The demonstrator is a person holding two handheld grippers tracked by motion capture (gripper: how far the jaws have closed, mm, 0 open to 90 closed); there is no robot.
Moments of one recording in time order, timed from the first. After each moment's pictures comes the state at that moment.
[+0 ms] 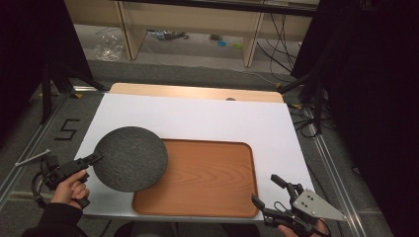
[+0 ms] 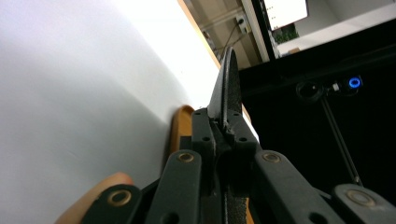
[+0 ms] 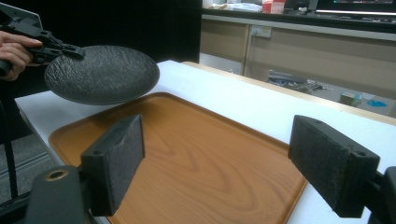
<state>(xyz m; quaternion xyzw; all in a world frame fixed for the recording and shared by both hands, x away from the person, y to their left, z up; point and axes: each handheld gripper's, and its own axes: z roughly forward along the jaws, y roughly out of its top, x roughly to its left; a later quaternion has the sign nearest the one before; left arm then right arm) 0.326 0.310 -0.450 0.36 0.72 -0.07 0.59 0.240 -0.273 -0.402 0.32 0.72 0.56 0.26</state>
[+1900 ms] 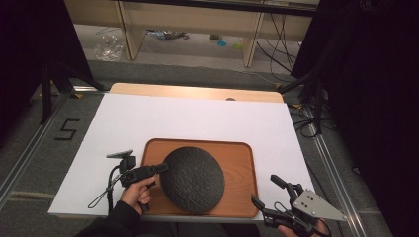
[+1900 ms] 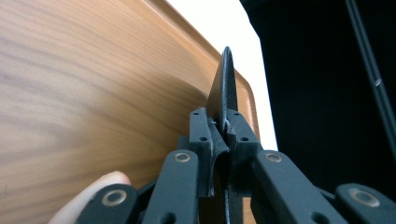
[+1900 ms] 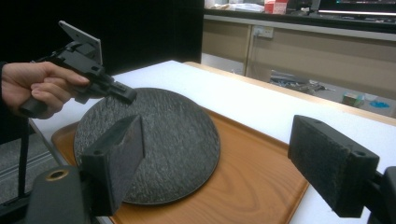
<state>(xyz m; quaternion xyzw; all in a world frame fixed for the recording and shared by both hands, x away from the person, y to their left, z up) 0.353 0.158 -0.472 0.51 0.67 -0.13 0.53 0.240 -0.273 -0.401 0.31 0.72 0.57 0.26</state>
